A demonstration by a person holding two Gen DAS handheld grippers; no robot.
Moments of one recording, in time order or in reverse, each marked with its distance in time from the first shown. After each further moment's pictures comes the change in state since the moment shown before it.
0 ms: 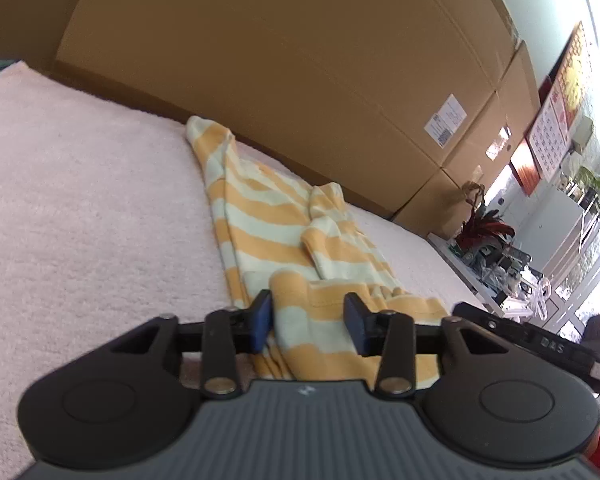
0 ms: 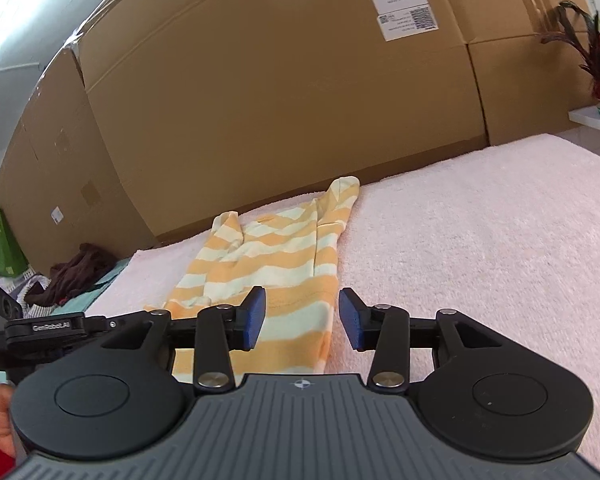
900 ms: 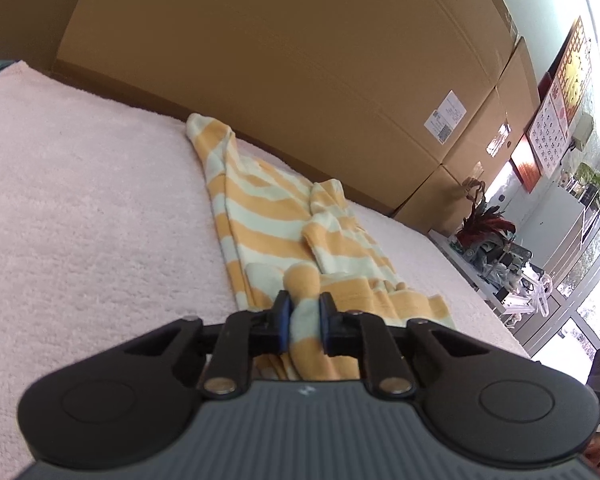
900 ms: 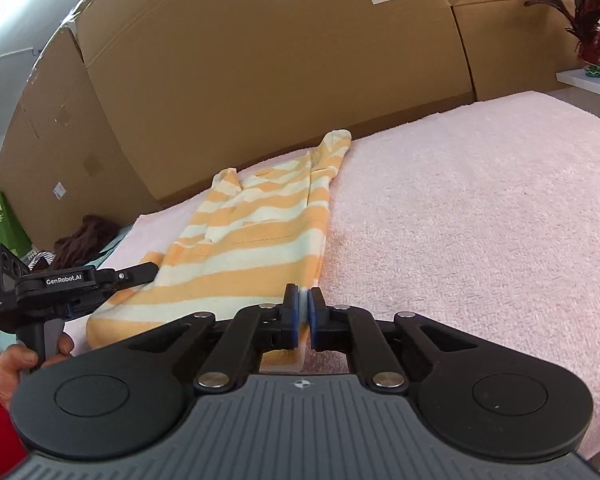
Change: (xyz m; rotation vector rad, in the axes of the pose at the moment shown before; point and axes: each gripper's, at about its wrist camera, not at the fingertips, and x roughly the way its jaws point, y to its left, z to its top) left arm -0.004 0.001 -0.002 -0.009 0.003 0.013; right arm -0.036 -0.006 -0.027 0.040 0.084 0.017
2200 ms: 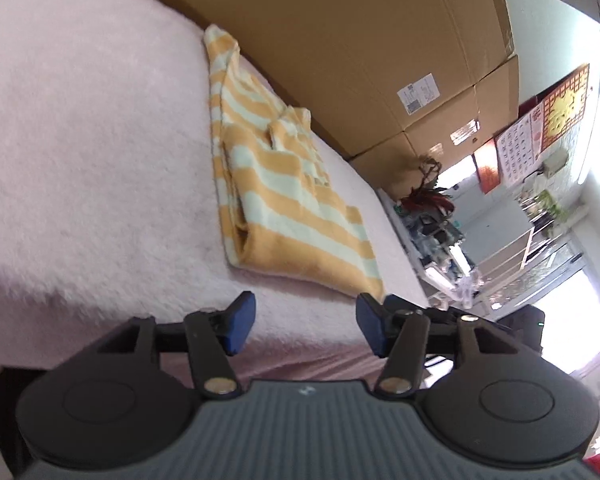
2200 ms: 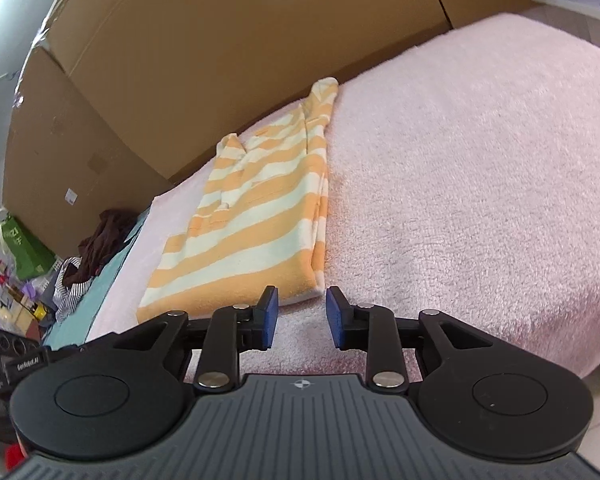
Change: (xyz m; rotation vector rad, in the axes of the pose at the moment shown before) left arm -0.080 -0.013 -0.052 -0.308 0.184 -0.164; right arm -0.026 -0.006 0.005 0.230 0.196 0.032
